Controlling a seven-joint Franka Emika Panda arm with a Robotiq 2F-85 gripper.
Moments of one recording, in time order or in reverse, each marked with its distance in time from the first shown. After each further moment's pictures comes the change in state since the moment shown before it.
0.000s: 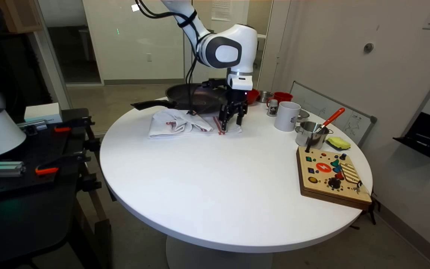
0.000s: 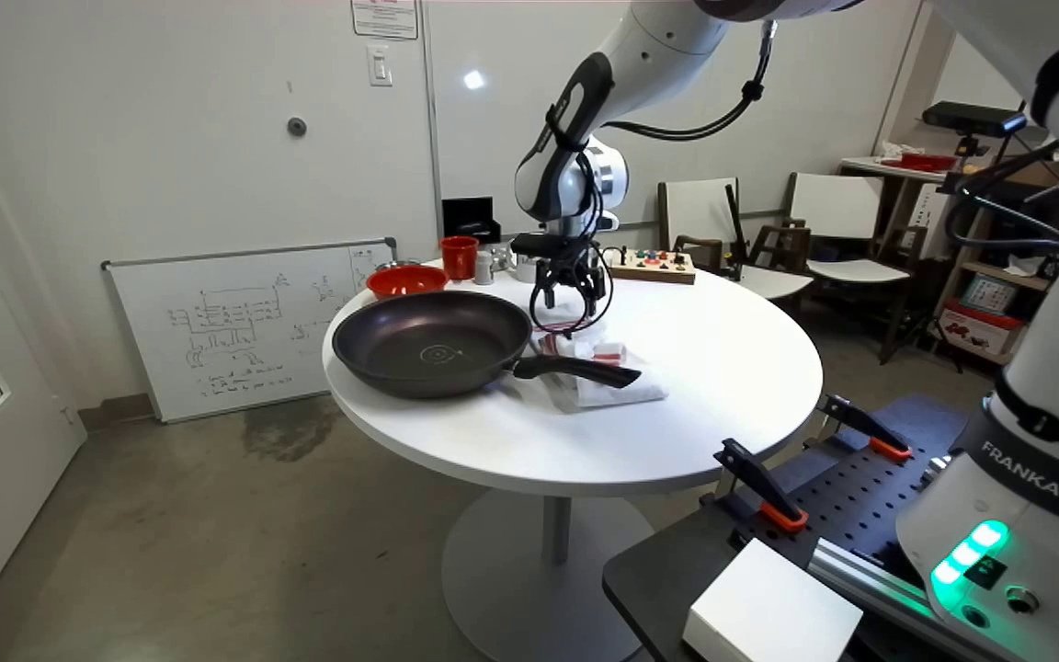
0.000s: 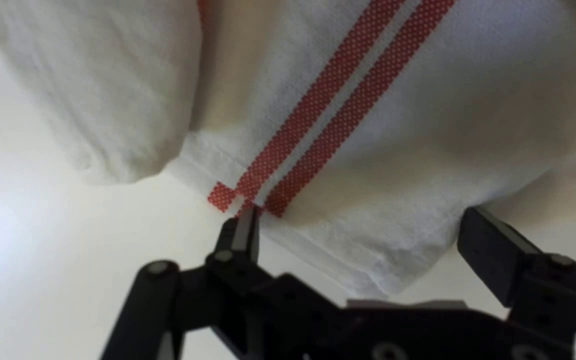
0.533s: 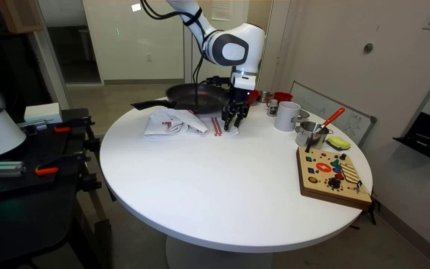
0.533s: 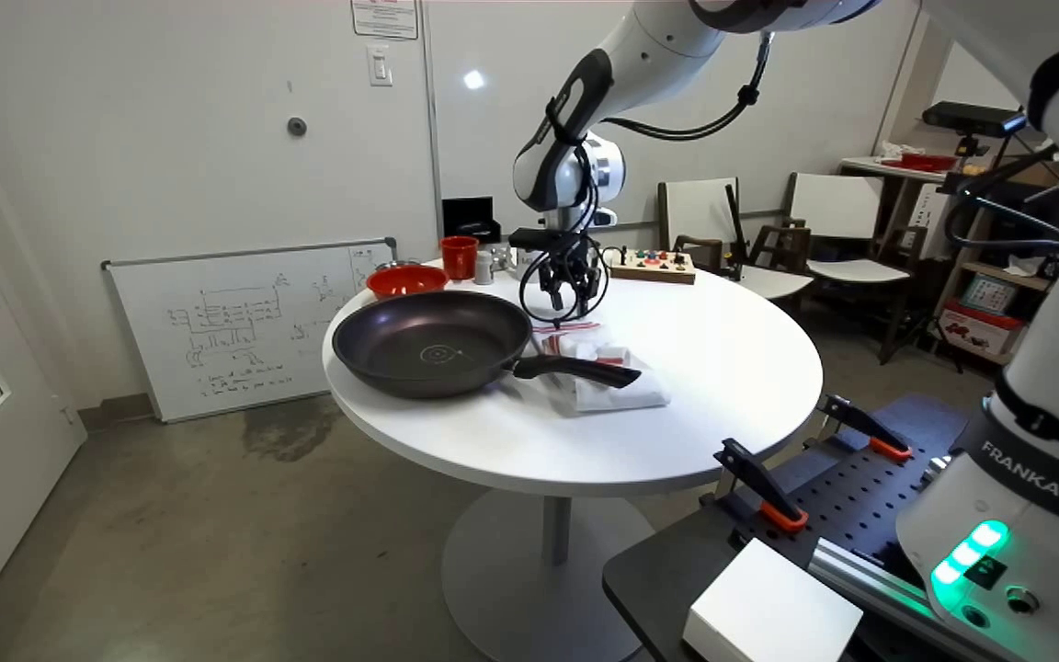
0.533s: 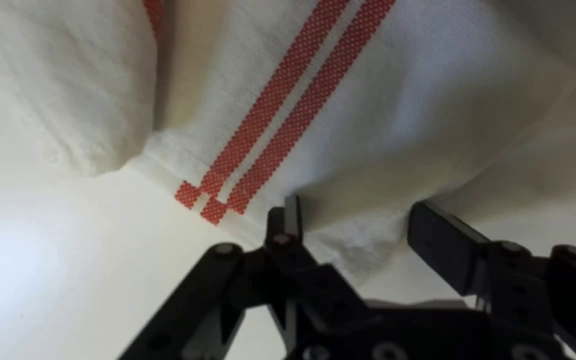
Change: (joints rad) arm -0.034 0.027 0.023 0.086 0.006 -0.117 0.063
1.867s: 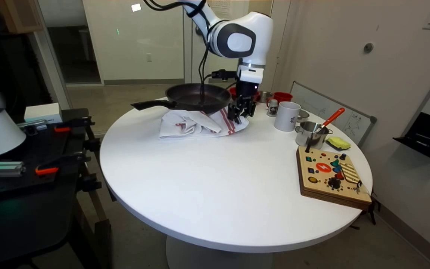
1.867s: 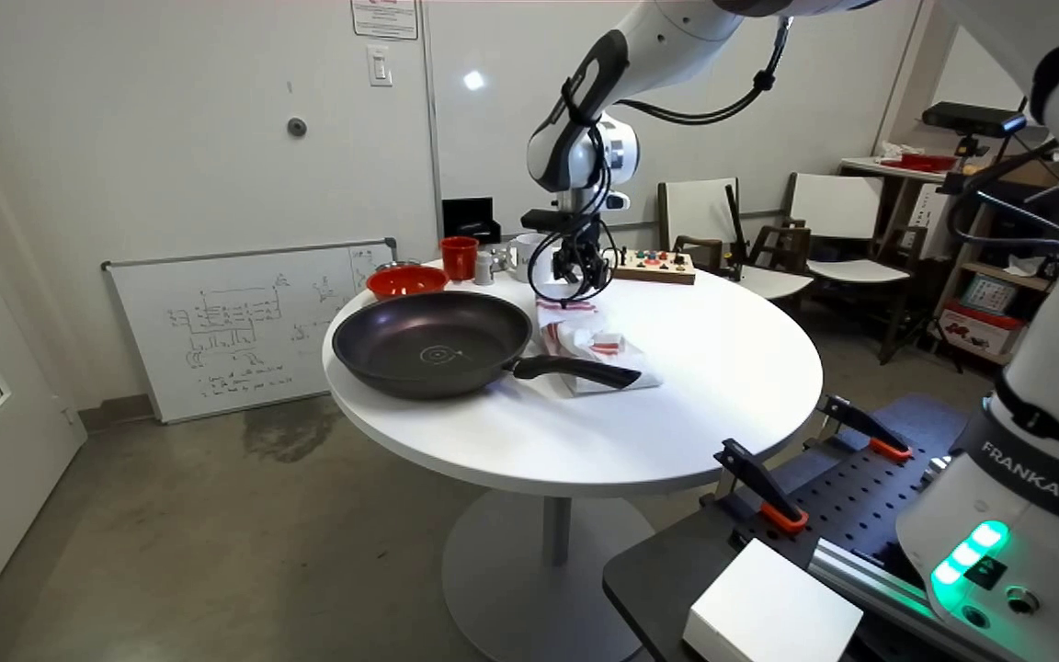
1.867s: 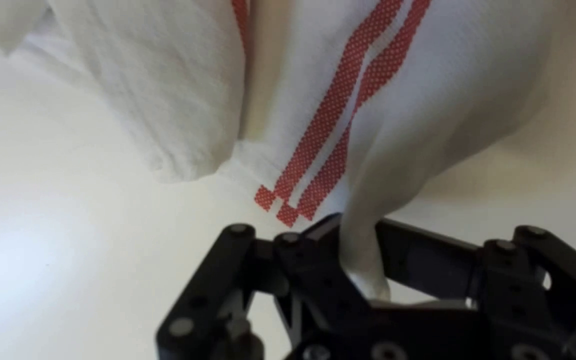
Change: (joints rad) arm -0.043 -0.049 0.001 -0.005 -0.005 -0.015 0.013
